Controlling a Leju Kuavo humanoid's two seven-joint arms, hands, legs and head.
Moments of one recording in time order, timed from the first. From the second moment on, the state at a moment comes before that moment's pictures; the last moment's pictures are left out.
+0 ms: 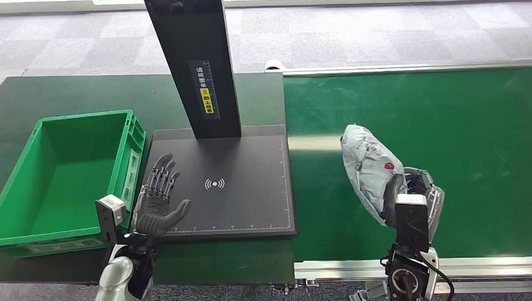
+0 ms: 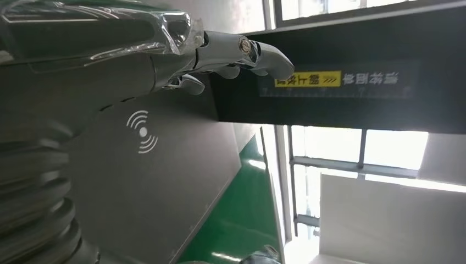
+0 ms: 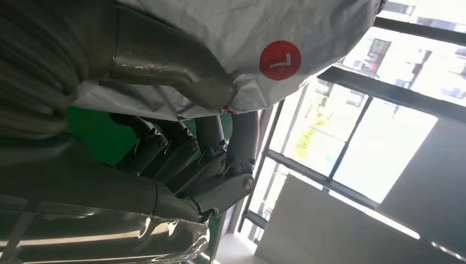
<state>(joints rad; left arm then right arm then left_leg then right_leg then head) -0.09 -0.14 -0.03 -1.29 -0.07 -0.22 -0.51 -0.05 0.22 -0.13 -1.52 0.48 -0.34 -0.55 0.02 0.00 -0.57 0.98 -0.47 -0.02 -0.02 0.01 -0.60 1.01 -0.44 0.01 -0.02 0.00</state>
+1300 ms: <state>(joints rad) -0.13 -0.14 -0.06 -1.33 0.00 -0.02 -0.60 -0.55 0.28 0.74 -0.58 1.06 -0.19 -0.58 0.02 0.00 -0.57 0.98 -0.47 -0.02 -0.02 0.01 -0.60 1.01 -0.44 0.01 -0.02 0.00</state>
